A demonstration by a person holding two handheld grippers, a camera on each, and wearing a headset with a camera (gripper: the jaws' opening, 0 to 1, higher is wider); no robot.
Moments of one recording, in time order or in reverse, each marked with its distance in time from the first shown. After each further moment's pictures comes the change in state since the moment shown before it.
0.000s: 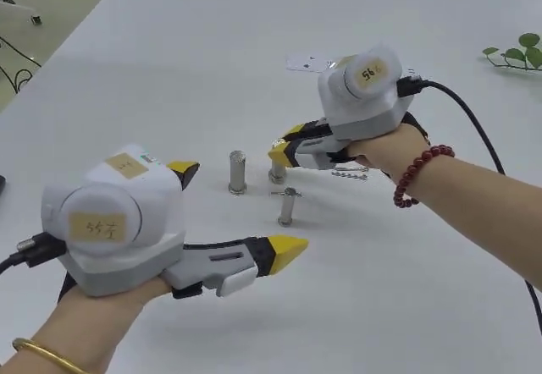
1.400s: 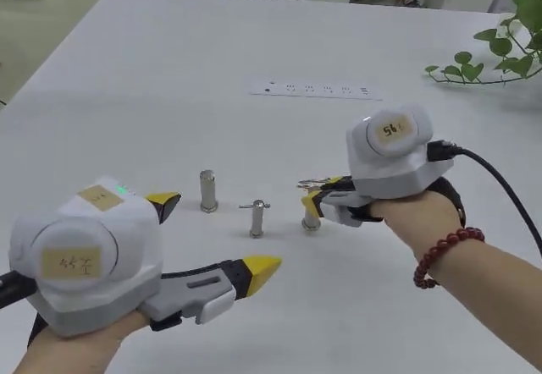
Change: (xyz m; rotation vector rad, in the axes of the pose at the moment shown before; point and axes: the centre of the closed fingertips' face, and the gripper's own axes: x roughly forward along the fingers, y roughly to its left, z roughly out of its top) left arm -0.018 -0.022 0.002 0.026 0.007 -0.014; right arm -0.090 0.026 -0.062 0.279 0.059 -0.312
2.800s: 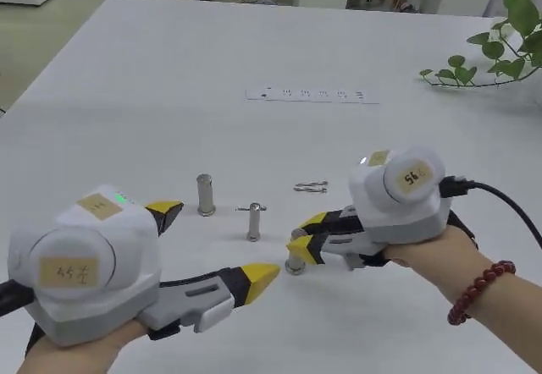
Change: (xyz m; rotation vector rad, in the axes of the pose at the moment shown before) left arm -0.003 -0.009 -0.001 0.007 0.006 -0.016; right arm -0.011 0.051 -0.025 -0.186 -0.029 0.290
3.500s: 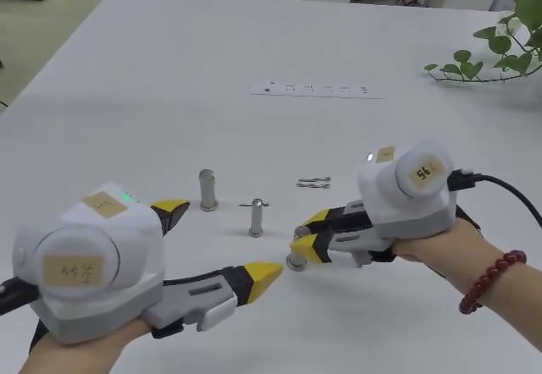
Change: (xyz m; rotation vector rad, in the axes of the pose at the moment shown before) left arm 0.002 -0.002 -0.003 0.003 0.009 -0.009; right arm 0.003 0.001 -0.006 -0.037 0.002 0.052
